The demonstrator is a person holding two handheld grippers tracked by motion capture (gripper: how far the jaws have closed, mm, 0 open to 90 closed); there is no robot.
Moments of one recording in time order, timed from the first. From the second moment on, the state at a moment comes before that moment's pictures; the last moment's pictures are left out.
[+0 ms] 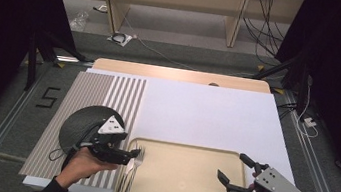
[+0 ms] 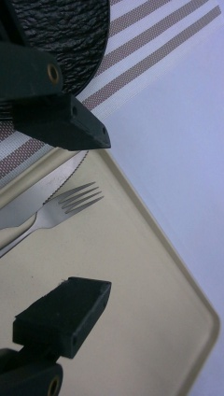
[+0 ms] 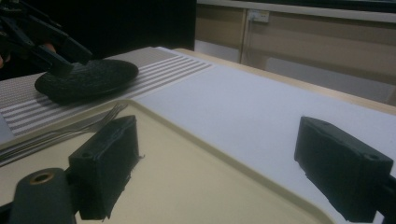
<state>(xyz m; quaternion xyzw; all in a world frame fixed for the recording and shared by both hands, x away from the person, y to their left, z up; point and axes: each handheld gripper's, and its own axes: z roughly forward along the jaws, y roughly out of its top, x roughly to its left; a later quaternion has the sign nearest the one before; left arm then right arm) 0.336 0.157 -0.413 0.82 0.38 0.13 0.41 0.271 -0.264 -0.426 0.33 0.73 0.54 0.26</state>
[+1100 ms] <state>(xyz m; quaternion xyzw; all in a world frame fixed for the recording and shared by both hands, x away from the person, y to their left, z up) 0.321 0.217 -0.428 0.69 0.54 0.17 0.46 0.270 -0.265 -0.426 0.33 0.72 0.55 0.26</state>
